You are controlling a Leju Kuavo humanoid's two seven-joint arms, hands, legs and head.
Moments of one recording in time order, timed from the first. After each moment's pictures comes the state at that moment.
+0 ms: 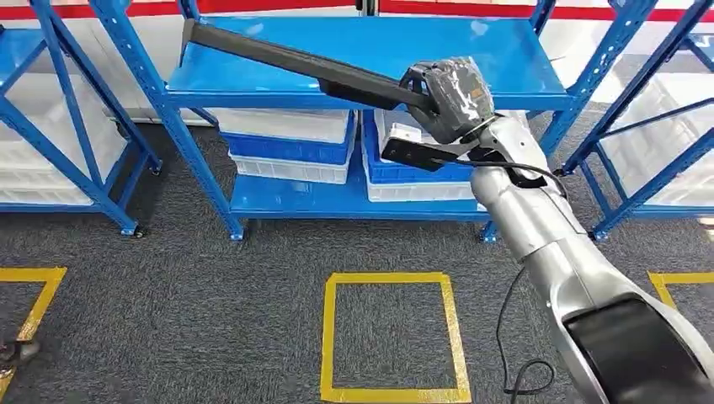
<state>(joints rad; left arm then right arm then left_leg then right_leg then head) -0.07 -0.12 0.51 -0.20 -0.47 0.34 -0.47 -1.07 -0.05 0.60 -0.78 0.78 -0.27 -0.39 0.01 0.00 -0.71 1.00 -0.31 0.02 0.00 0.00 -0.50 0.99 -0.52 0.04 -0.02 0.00</state>
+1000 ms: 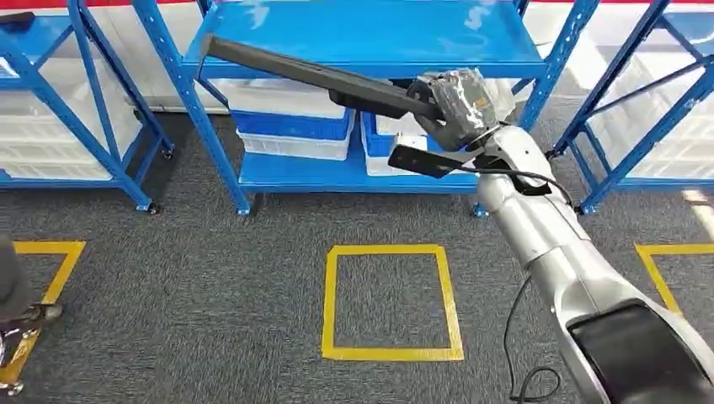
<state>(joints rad) -0.07 -0.11 0.52 -0.20 -0.47 0.34 -0.45 -1.05 -0.07 0.60 -0.78 0.79 -0.28 -0.39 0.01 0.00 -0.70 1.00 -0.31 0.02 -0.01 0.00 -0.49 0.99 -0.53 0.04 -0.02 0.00</state>
